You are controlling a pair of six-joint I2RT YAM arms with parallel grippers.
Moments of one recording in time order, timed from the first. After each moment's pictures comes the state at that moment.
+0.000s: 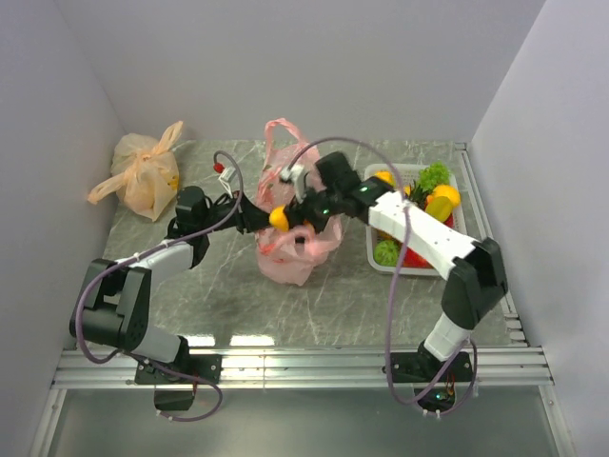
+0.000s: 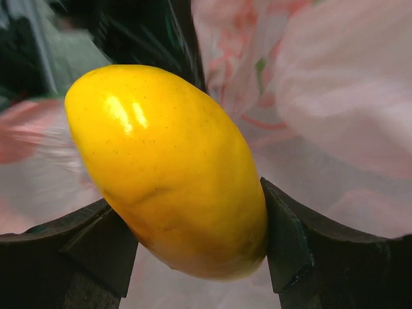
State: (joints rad) left arm -0.24 1.45 0.68 0.68 0.98 -0.79; right arm 0.64 1.63 1.49 -0.61 -0.56 -0.21
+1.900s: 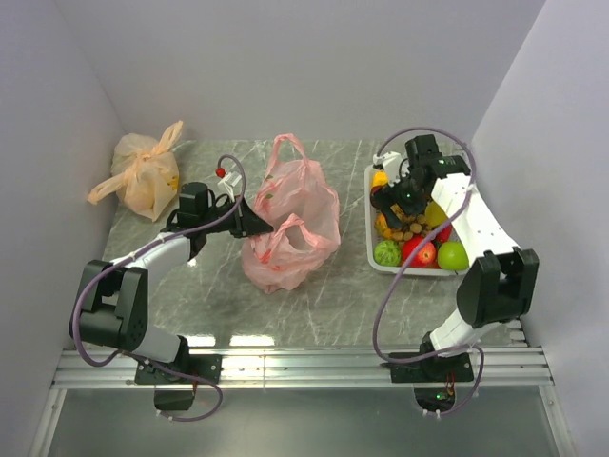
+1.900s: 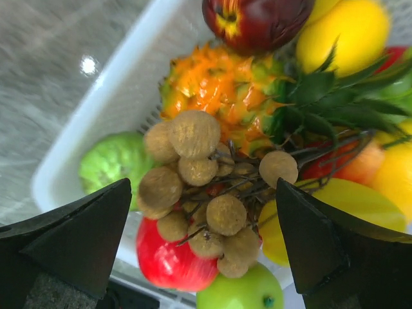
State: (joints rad) left arm -0.20 1.46 0.75 0.27 0.90 -0.54; right arm 0.15 1.58 1.48 -1.04 -0.13 -0.51
